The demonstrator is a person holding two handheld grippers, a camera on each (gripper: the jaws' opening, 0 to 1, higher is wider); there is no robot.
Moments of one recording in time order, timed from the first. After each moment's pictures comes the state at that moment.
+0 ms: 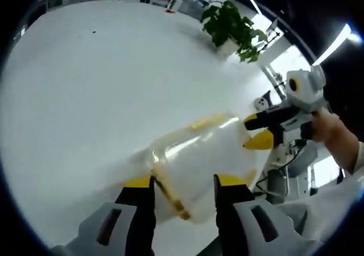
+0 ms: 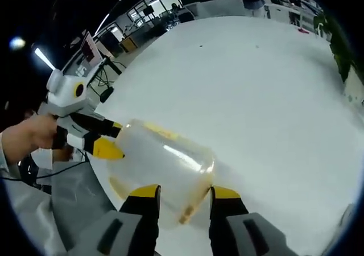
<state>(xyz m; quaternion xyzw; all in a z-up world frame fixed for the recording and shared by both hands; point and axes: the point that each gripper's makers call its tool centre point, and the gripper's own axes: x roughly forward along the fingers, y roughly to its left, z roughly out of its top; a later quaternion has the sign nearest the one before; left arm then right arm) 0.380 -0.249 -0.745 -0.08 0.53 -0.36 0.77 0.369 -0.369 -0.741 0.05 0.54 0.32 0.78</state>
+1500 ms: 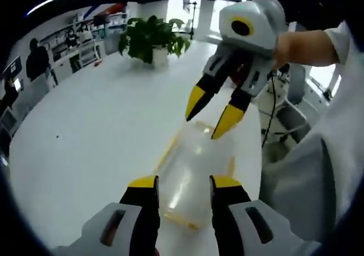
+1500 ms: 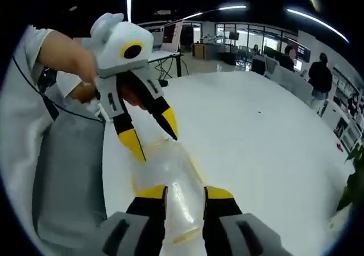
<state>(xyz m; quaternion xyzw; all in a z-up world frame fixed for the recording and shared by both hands) 0.373 -0.280 -0.690 0.17 0.34 -0.54 0.75 0.371 -0.322 -0.679 -0.18 0.32 0.53 0.77</state>
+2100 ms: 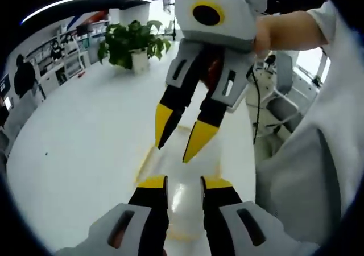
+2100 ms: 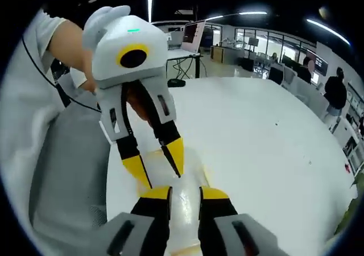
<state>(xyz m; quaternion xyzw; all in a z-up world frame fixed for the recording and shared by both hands) 0.351 -0.305 -0.697 0.20 0.31 -0.59 0.72 0.370 -0.303 -0.690 -0.22 0.31 0.56 0.74</state>
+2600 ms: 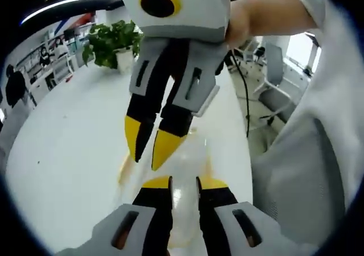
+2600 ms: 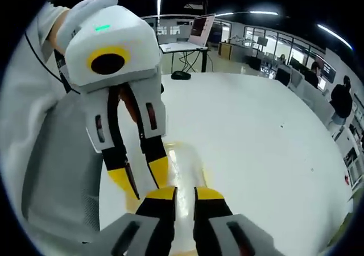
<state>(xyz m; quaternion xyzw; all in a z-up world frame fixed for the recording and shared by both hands) 0.338 -0.314 -0.711 0.21 0.31 -0.61 0.70 0.378 -0.298 -0.705 -0.25 0.32 0.57 0.71</state>
